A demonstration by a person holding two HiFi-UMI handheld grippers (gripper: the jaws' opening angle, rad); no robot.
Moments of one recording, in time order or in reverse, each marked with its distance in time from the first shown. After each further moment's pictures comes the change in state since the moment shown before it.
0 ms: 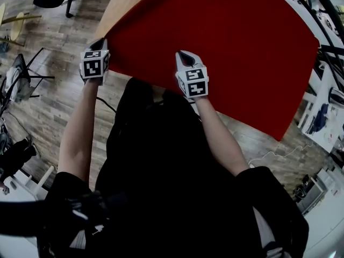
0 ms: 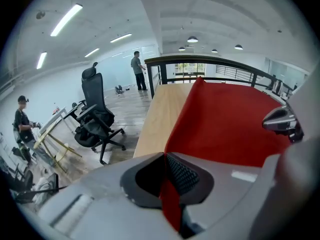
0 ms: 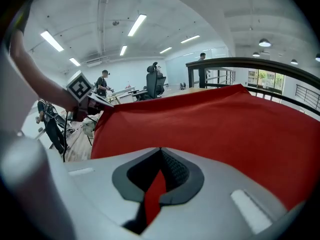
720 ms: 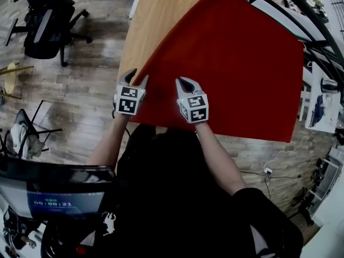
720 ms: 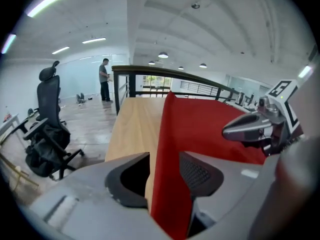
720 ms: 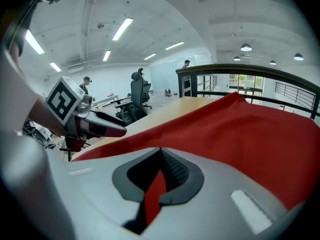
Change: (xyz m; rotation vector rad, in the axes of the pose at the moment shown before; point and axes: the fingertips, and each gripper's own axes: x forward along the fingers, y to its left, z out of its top) left arm 0.073 -0.016 0.076 0.155 -0.148 -0.428; right arm 0.104 0.038 0.104 0.122 -0.072 -0.177
